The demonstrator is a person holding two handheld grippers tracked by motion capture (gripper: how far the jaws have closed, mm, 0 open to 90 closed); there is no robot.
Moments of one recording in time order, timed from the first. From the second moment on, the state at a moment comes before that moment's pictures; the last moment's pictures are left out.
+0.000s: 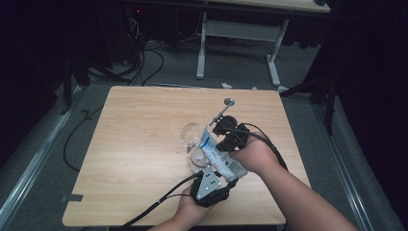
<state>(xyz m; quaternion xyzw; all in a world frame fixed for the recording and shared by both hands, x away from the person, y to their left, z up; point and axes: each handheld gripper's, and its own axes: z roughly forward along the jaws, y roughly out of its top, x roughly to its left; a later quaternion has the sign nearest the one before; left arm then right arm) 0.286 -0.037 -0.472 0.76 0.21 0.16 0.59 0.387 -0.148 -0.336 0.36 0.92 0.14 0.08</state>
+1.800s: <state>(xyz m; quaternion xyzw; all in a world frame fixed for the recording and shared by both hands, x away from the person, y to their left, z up) 0.289 -0.036 -0.469 0.76 0.21 0.16 0.60 0.390 -0.143 -0.335 0.36 0.92 0.14 0.08</state>
